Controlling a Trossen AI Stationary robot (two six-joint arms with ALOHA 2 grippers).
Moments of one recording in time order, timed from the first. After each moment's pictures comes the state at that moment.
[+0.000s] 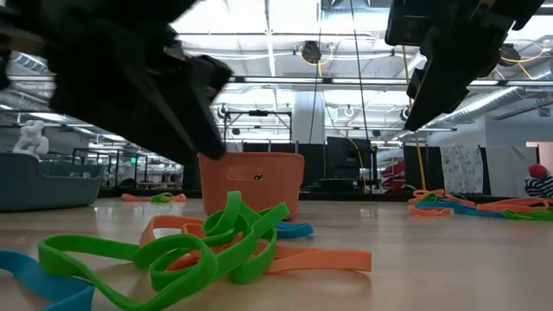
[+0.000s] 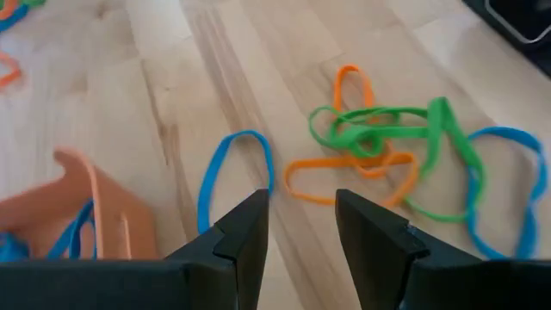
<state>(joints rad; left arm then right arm) -0.51 1.77 0.92 0.09 -0.15 0.06 0.38 1.40 0.86 -0.42 0.18 0.64</state>
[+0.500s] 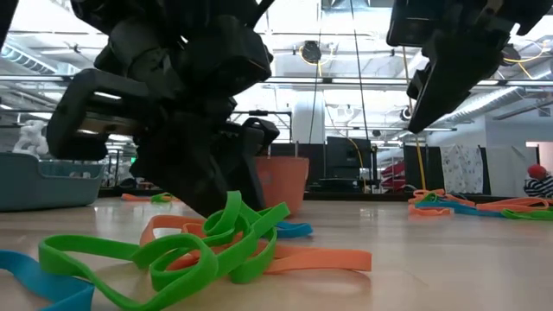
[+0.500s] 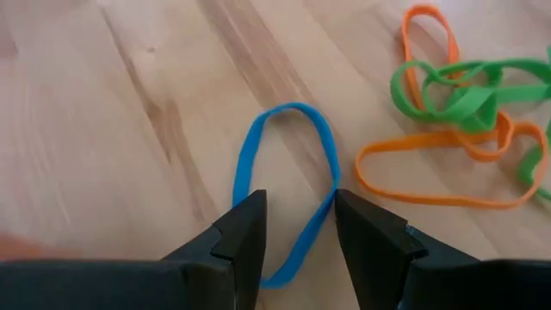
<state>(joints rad) -0.34 1.93 1.00 0.06 0.11 0.20 0.38 1.40 0.86 -0.44 0.18 0.61</state>
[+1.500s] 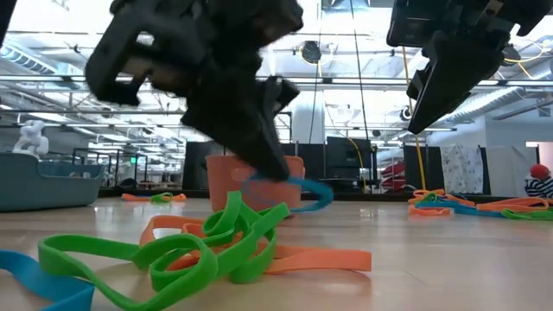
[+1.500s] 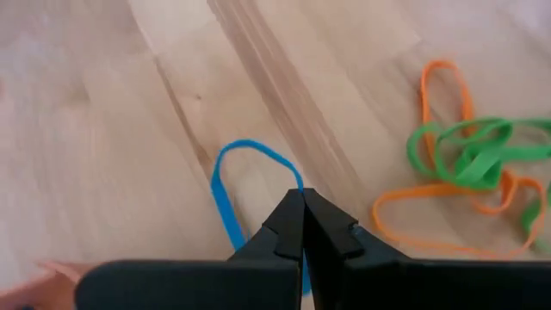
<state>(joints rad) -0.35 1.93 1.21 -0.19 -0.01 0.20 0.38 1.40 0.86 -0.44 0.18 0.61</state>
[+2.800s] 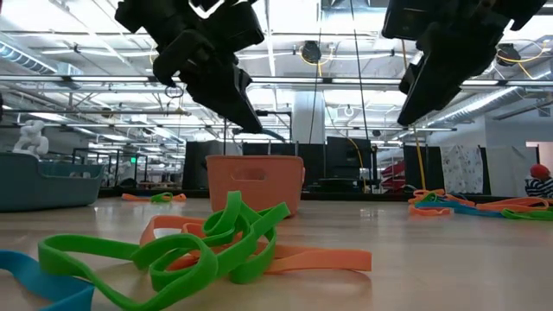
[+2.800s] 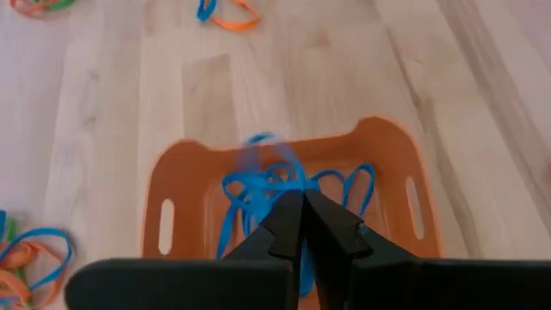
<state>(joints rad) -0.14 1.60 0.98 -0.21 -0.11 0.14 0.37 1.40 0.86 -0.39 0.18 0.56</state>
